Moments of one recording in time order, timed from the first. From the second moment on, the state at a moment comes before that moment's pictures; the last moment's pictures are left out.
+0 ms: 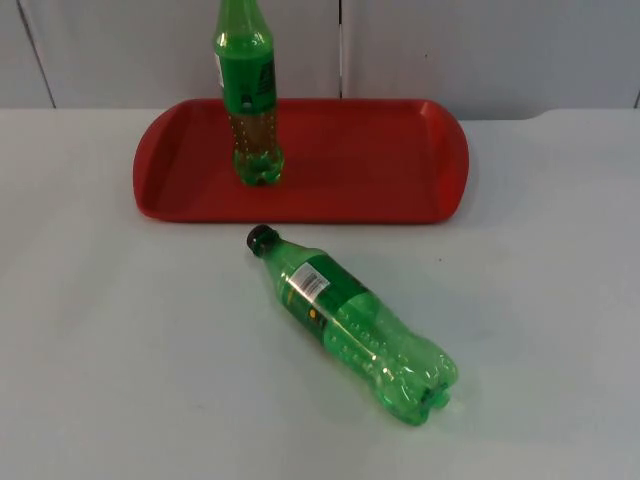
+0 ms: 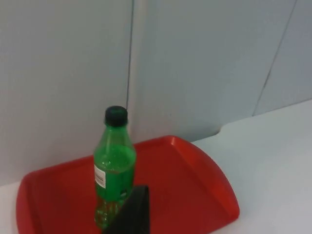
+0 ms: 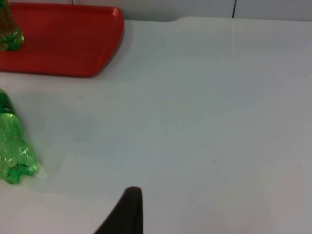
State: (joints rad) right arm 0.06 0.00 -0.52 0.03 1.08 -0.06; left arm -0.05 1.09 -0.82 1.74 -0.51 -1.77
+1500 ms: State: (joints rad) right arm 0.06 0.00 -0.52 0.03 1.08 -0.06; left arm -0.05 0.67 -0.75 0.32 0.55 -0.19
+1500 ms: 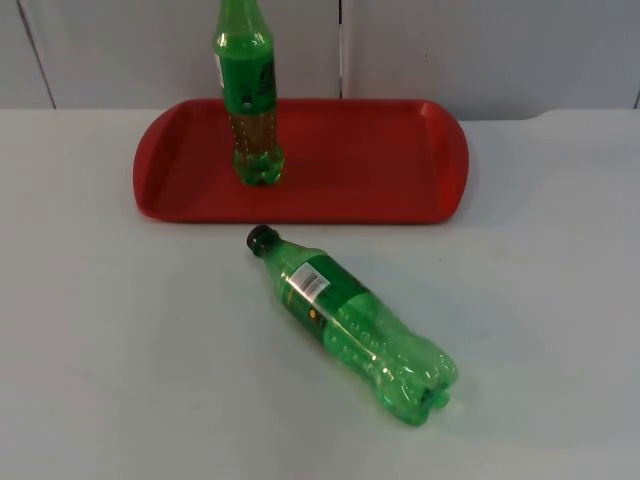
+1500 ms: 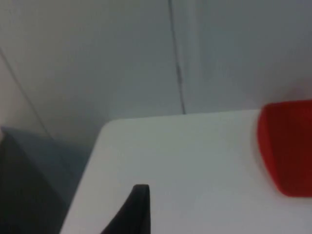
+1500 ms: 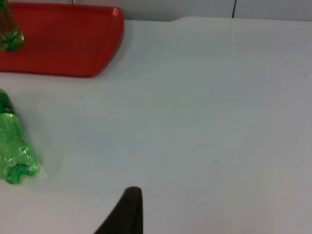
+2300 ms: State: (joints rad) right arm 0.06 0.00 -0.52 0.03 1.08 -0.06; left arm -0.17 0.57 -0.75 -0.33 0.62 0.31
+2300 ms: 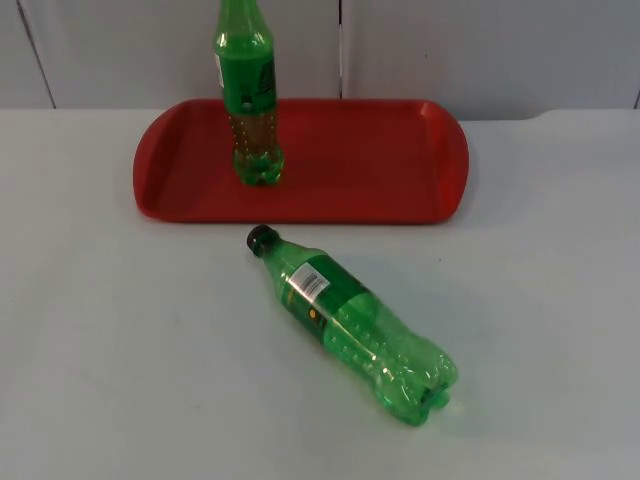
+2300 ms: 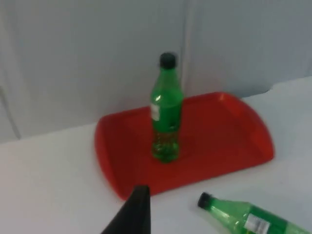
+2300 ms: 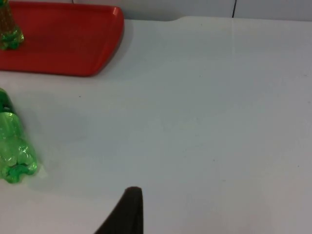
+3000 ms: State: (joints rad) right arm 0.06 0.00 -0.52 0.03 1.08 -0.06; left arm -0.18 0.24 -0.74 -0.34 0.91 0.31
